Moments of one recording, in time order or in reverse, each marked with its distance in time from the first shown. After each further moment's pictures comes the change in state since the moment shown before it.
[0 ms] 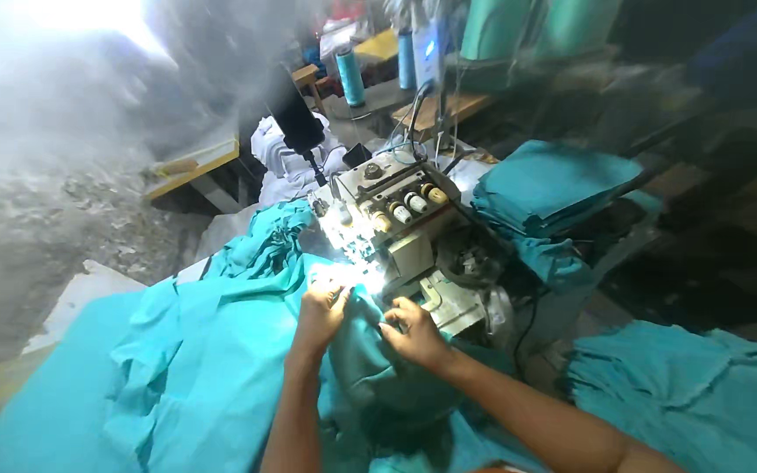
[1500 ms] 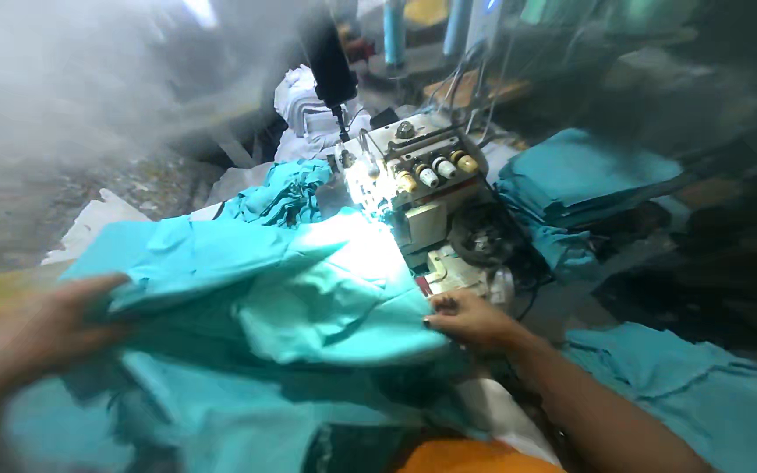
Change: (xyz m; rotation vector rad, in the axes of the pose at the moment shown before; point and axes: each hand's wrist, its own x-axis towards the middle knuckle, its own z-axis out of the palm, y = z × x) left_hand -0.089 -0.014 -0.257 0.552 -0.453 -0.425; right_hand -0.016 -0.009 -0.084 0.221 -0.632 0.481
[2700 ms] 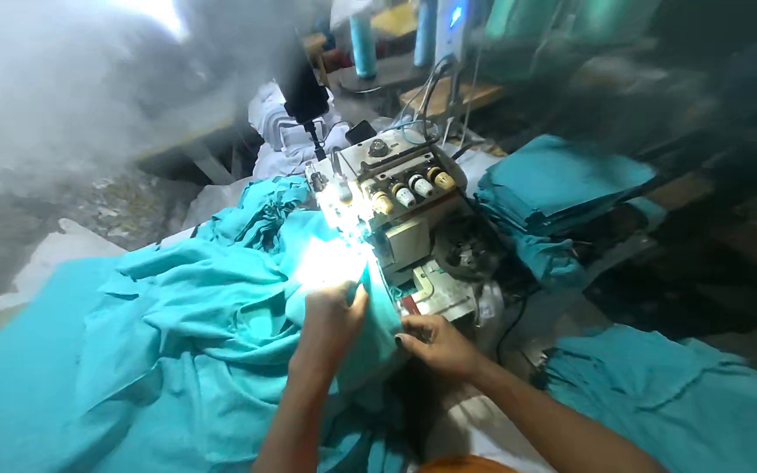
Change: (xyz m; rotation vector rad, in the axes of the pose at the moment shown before) left_hand 0.103 0.222 0.145 -0.435 0.564 0.335; right_hand 0.020 0.022 0.026 -0.014 0.218 -0.294
